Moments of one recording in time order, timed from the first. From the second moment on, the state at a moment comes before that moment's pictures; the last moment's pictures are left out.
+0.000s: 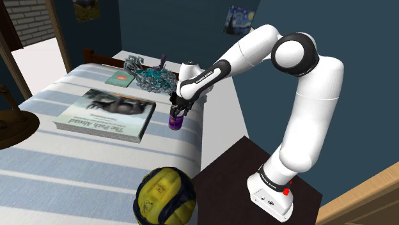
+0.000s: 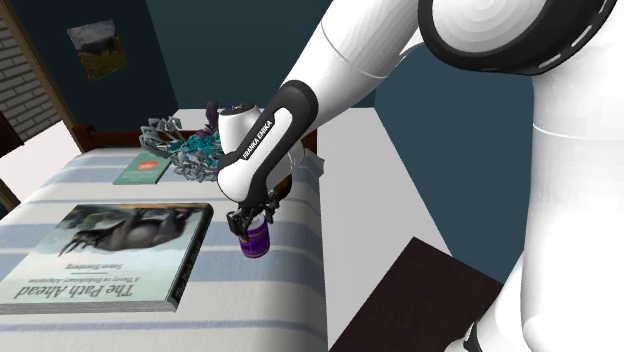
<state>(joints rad) 0.01 0.36 0.11 -2.16 -0.07 2.52 0.18</state>
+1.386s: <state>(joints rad) 0.00 0.25 0.12 -2.15 -0.04 2.40 0.17</state>
